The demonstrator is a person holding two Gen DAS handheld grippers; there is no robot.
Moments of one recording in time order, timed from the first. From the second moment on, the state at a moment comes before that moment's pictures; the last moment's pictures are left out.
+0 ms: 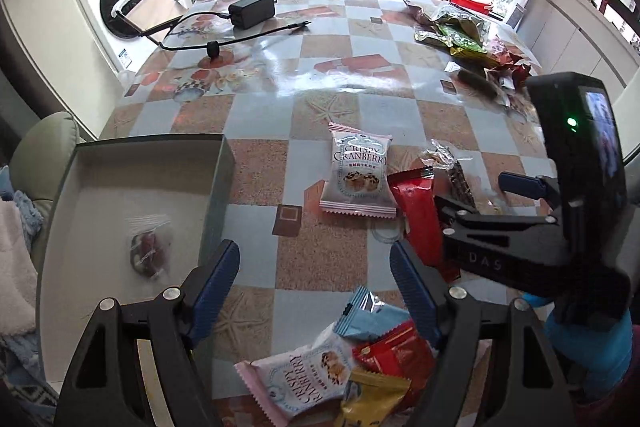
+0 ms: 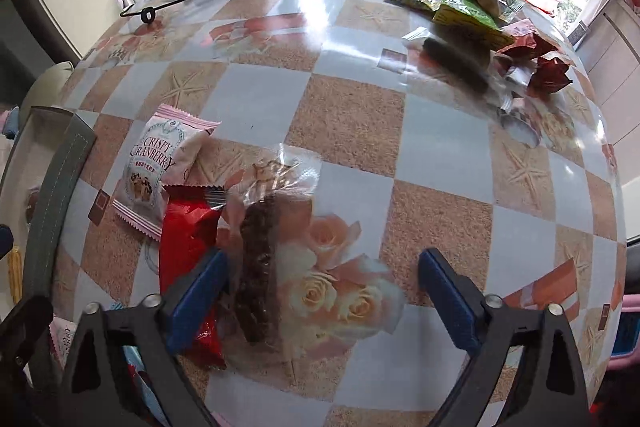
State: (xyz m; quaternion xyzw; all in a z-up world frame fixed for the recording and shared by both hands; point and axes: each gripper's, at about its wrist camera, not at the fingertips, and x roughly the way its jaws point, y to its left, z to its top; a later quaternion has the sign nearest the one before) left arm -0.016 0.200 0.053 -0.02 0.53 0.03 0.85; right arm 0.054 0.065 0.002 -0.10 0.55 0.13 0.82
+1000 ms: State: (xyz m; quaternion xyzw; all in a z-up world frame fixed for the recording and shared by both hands) left arm -0.010 0.153 0.009 -0.01 0.57 -0.01 0.82; right arm -0.018 -0.008 0.013 -0.09 0.54 0.17 0.82
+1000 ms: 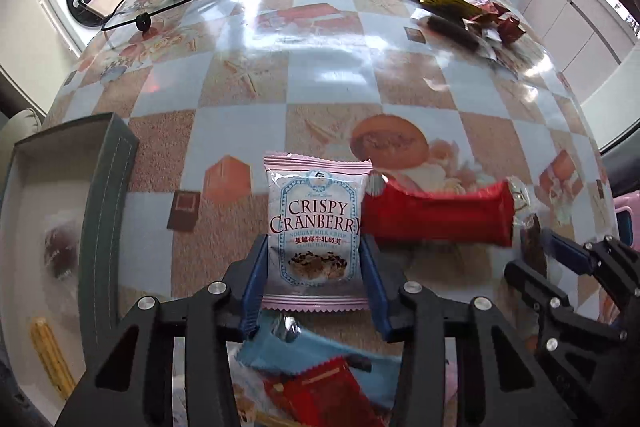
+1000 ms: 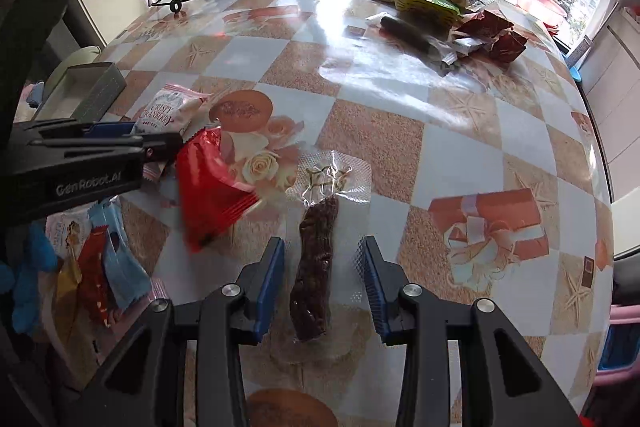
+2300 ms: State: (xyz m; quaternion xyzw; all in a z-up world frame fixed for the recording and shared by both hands) left arm -0.036 0.149 0.027 -0.04 0.54 -0.02 0.84; right arm -0.039 -0.044 0.021 -0.04 0.55 0.15 0.82
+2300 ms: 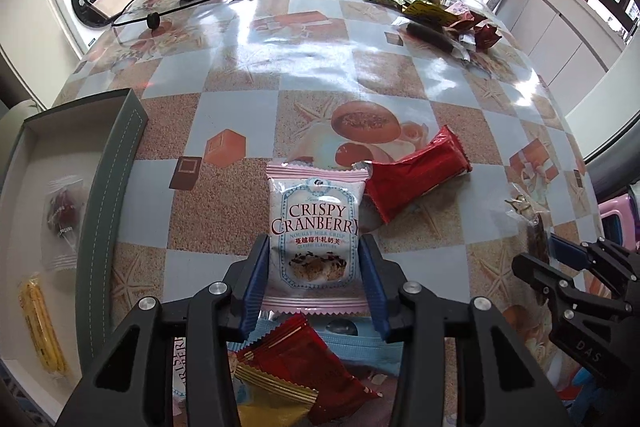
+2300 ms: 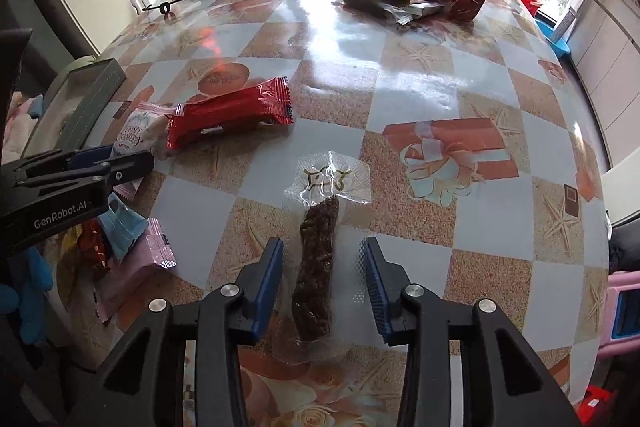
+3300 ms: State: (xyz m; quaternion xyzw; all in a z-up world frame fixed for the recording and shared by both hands) left arm -0.021 0.151 0.008 0.00 0.60 -0.01 0.80; right arm -0.036 -0.006 0.065 0.00 0.54 0.20 0.82
